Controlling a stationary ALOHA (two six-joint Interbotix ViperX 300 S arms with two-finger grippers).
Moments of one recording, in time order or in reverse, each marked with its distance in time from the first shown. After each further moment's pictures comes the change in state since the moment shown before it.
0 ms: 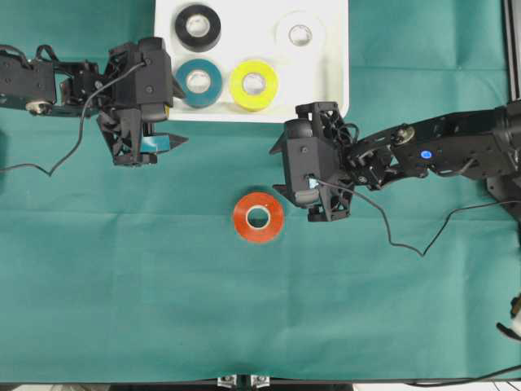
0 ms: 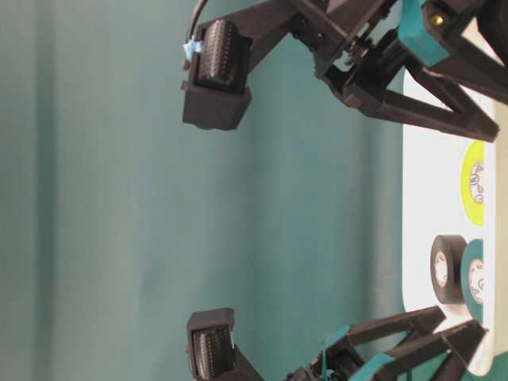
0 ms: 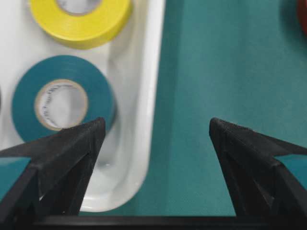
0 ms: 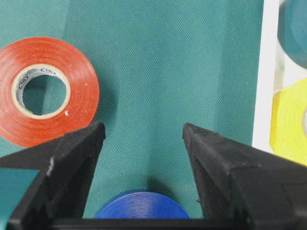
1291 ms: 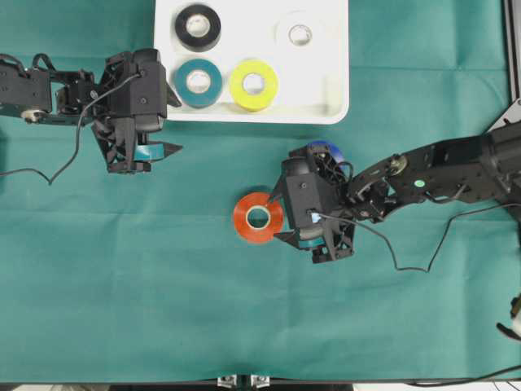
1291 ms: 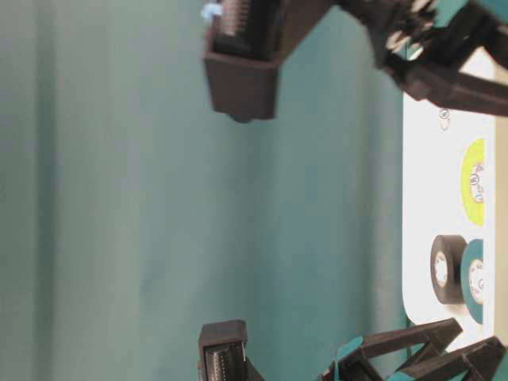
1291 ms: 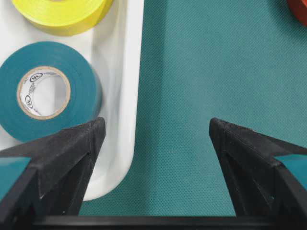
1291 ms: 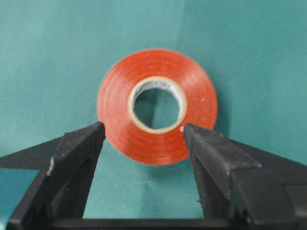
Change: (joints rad) left arm -0.017 0.000 0.038 0.000 -0.029 0.000; right arm 0.098 0.078 0.006 0.012 -0.155 0.112
